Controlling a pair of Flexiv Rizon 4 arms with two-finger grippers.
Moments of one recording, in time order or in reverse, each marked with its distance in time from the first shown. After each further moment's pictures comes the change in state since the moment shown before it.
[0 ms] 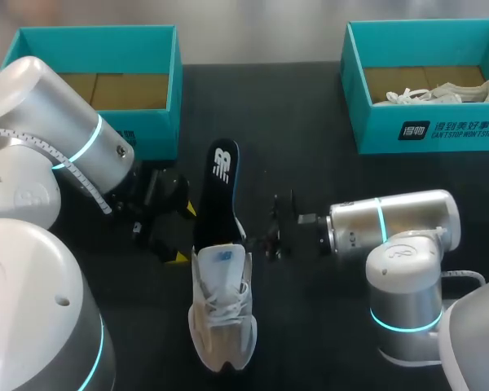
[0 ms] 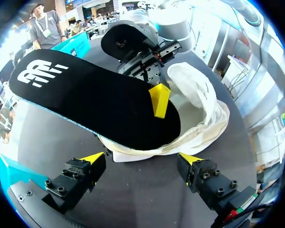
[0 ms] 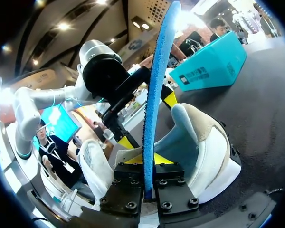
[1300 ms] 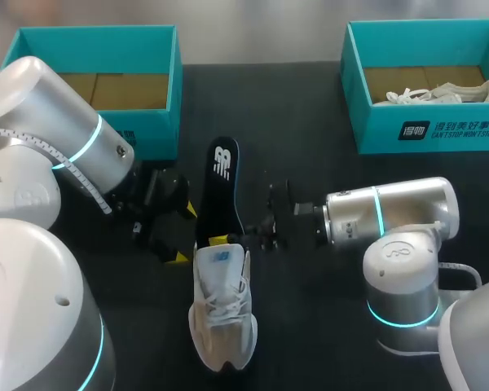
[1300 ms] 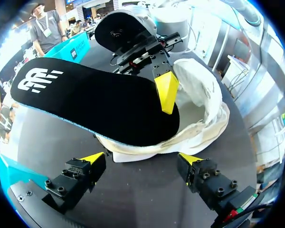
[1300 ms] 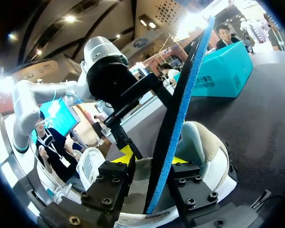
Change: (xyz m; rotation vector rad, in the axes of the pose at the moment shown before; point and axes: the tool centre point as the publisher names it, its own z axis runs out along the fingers) left arm 0.000 0.000 0.000 0.000 0.000 0.000; right arm 0.006 0.018 0.003 0.012 -0.009 -0.084
